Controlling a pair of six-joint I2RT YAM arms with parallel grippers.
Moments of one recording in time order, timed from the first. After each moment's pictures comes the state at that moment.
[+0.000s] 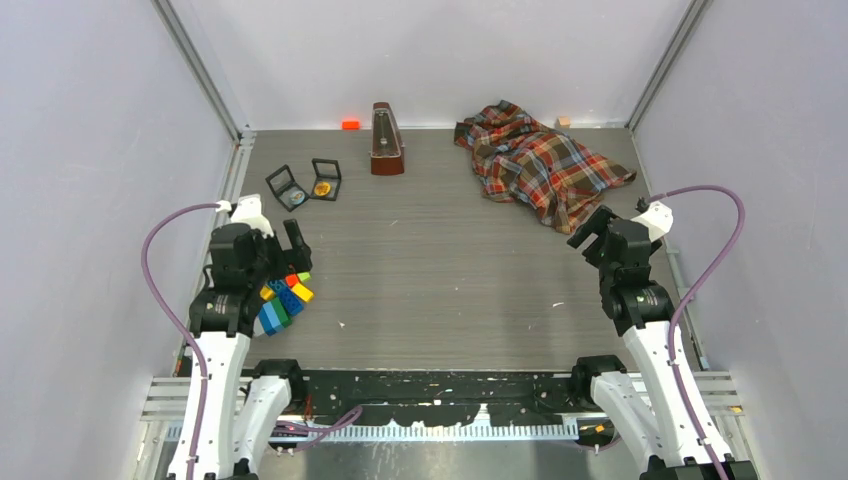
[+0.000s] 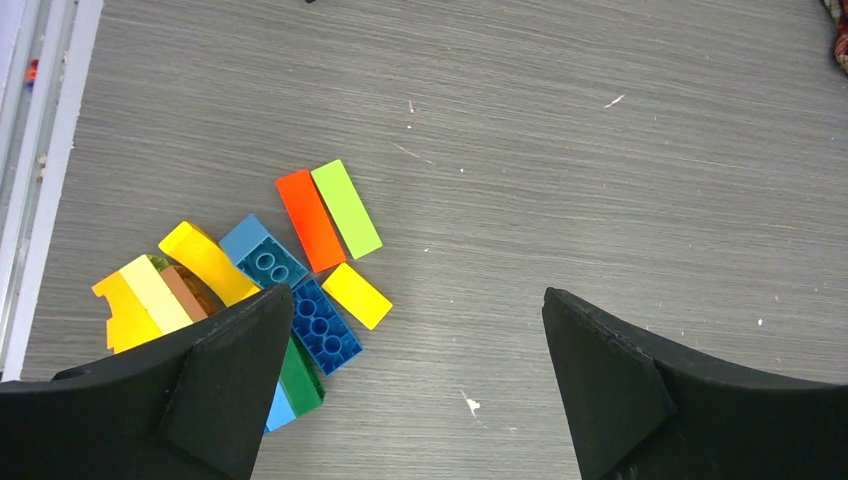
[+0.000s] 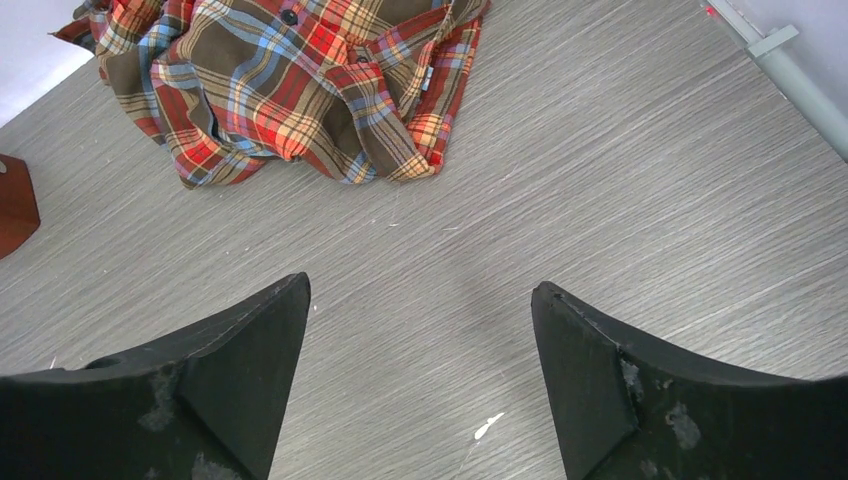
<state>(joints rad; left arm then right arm) 0.02 0.68 0.83 -0.69 0.02 -0.18 0.07 0.70 0.68 -0.45 0.36 0.53</state>
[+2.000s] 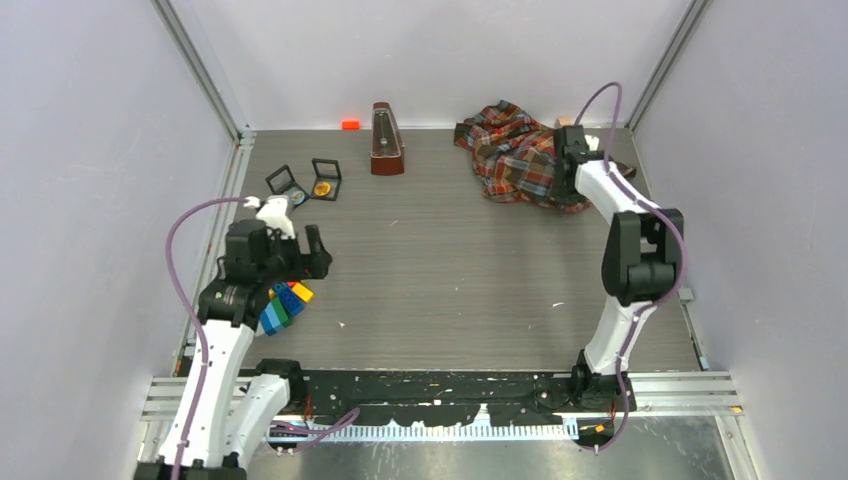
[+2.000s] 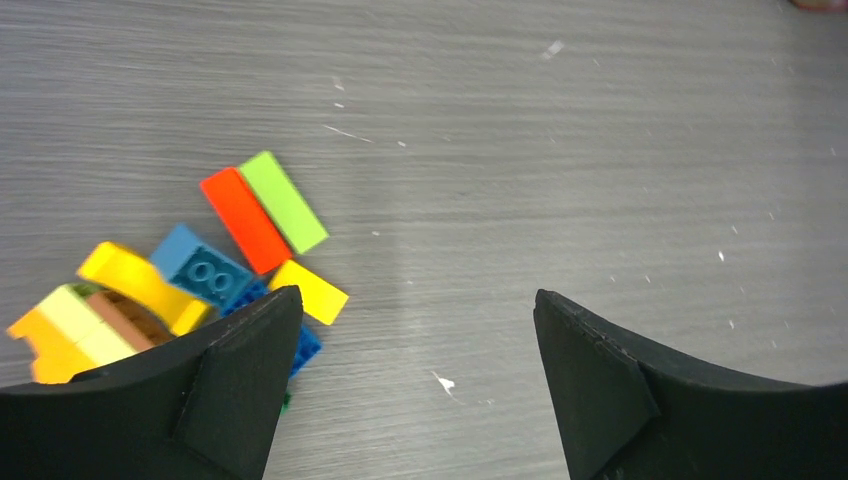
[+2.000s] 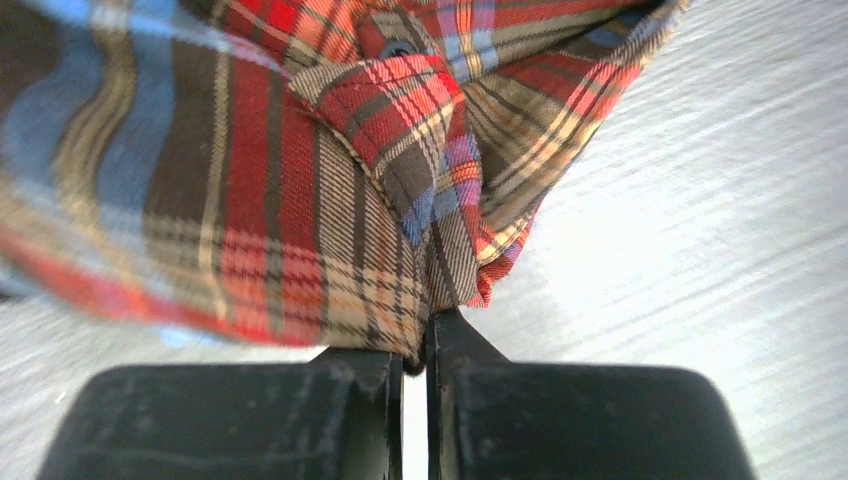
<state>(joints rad) -0.03 0.73 0.81 -0.69 0.15 -0.15 0.07 1.93 1.46 -0.60 0.36 0.34</state>
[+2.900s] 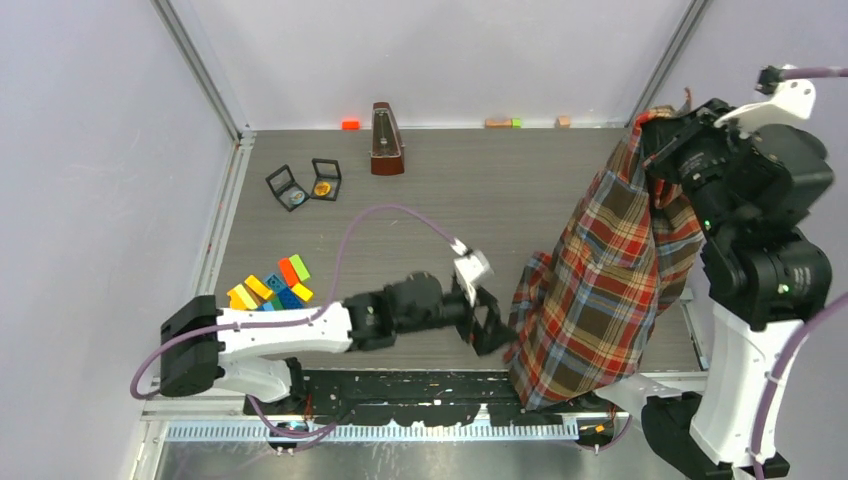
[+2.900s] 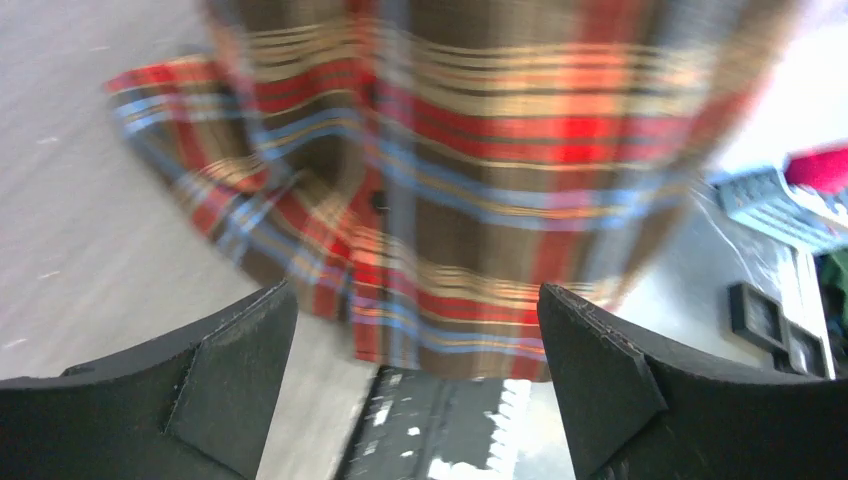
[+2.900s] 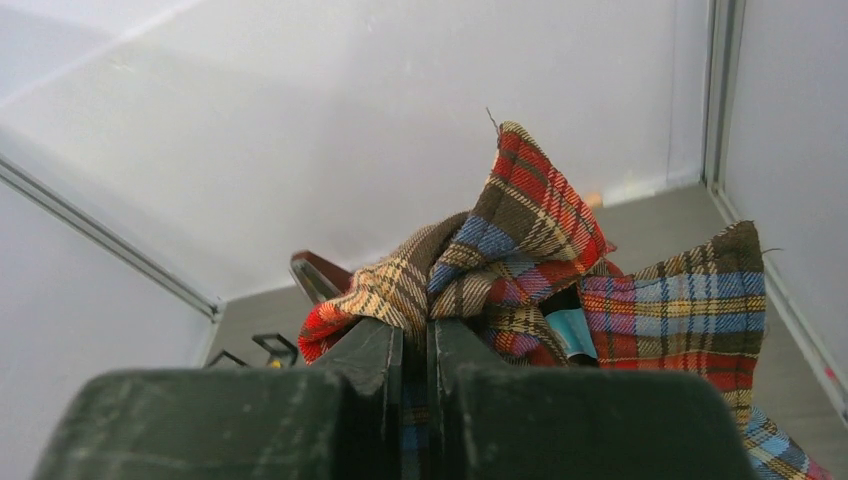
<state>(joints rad) -1.22 1.29 0.86 0.20 0.06 -0.41 0.09 1.08 2.01 -0.94 0.11 0.41</state>
